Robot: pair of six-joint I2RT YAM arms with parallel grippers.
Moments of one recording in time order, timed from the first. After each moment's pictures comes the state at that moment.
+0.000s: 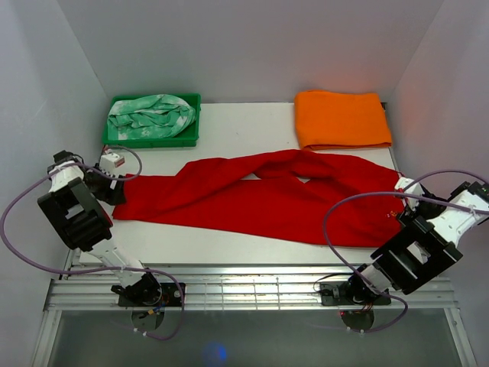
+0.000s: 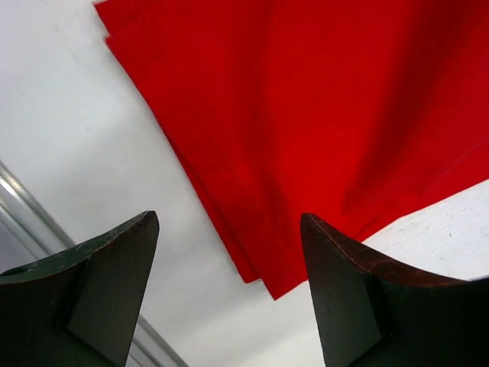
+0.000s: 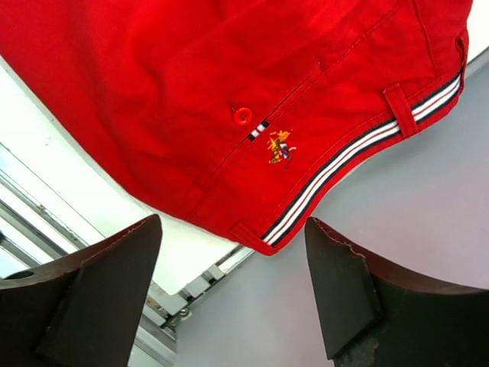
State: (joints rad) left arm 0.62 1.82 1.30 -0.85 0.55 1.12; right arm -0.93 1.35 1.09 -1.28 -0.64 -1.98
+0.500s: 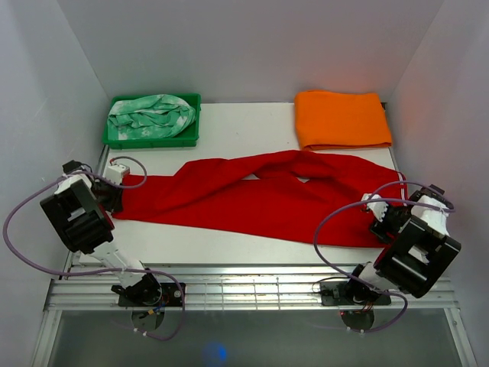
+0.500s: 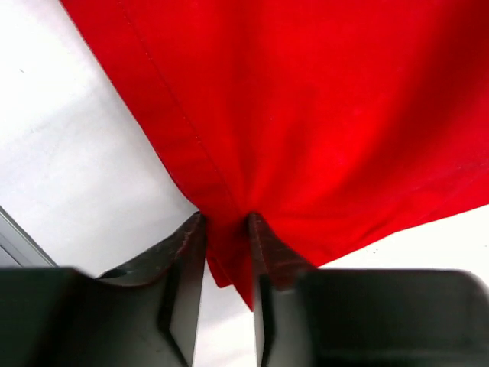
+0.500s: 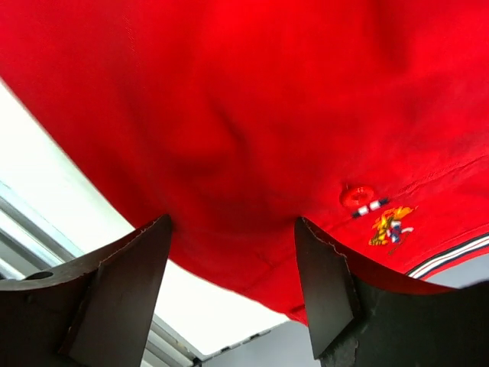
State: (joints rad) left arm 0.62 1.80 1.13 -0.71 0.40 1.05; right arm -0.66 1.33 0.76 -0.95 -0.41 -1.78
